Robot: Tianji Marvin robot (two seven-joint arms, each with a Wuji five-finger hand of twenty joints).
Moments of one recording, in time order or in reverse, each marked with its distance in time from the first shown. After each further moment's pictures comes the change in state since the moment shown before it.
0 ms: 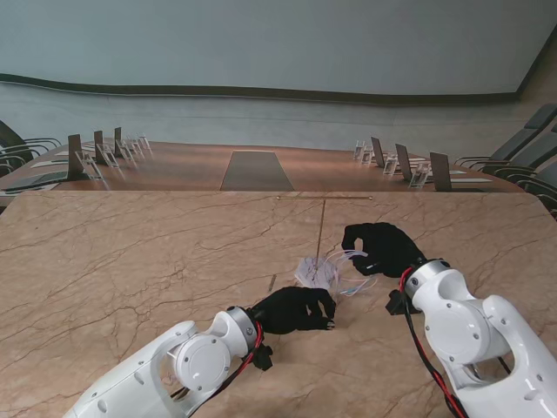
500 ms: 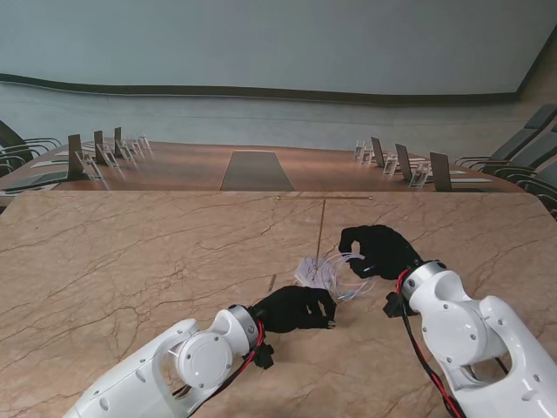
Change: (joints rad) left arm -0.003 -0.007 -0.004 0.000 0.009 0.019 -0.013; right arm 0.003 0.002 -0.016 0.002 0.000 0.009 0.008; left_hand 0.002 0.015 -0.033 0.000 0.043 0.005 -0.012 0.001 0.036 0.013 -0.042 -0.047 -0.015 0.016 -0.043 -0.032 -0.021 0.011 -0.003 -0.015; right_hand 0.000 0.000 0.000 0.000 0.000 0.003 0.000 0.000 0.000 0.004 0.000 0.000 0.000 0.004 0.000 0.000 0.000 0.006 0.002 -0.001
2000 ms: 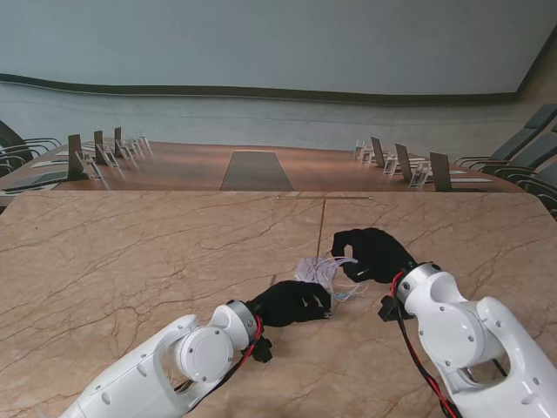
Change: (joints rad) left arm -0.019 -0.008 -0.001 0.023 -0.019 0.051 0.011; right arm -0.006 0.004 -0.016 -0.031 0.009 0.005 0.031; left_hand -0.140 0.004 0.175 0.010 0.022 0.070 -0.219 -0.088 -0.072 0.033 -0.123 -0.138 -0.063 0.002 -0.132 -0.093 -0.096 0.001 -0.060 -0.038; right_hand 0.008 0.000 0.000 -0.001 0.000 0.013 0.000 0.000 0.000 0.003 0.000 0.000 0.000 0.003 0.000 0.000 0.000 0.004 0.002 -0.001
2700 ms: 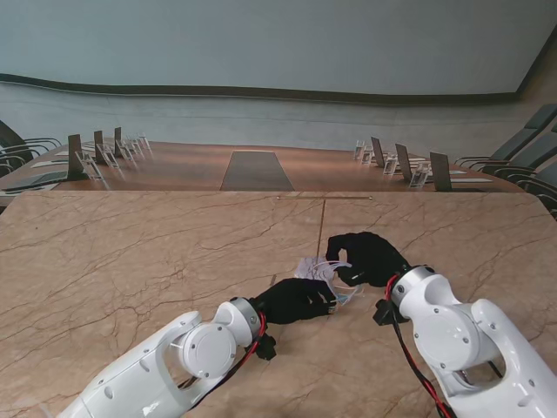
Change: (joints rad) left arm -0.027 -0.004 0.022 0.005 -0.037 -0.004 -0.001; right arm 0.001 0.002 -0.027 -0.006 0.012 0.023 0.008; left_hand -0.152 -0.020 0.209 0.000 -0.011 0.024 -0.034 -0.028 -0.020 0.017 -0.017 -0.009 -0.036 0.000 -0.026 -0.015 -0.036 -0.003 -0.025 -0.022; right_hand 0.001 0.000 0.000 0.000 0.000 0.003 0.000 0.000 0.000 0.001 0.000 0.000 0.000 0.002 0.000 0.000 0.000 0.002 0.001 0.000
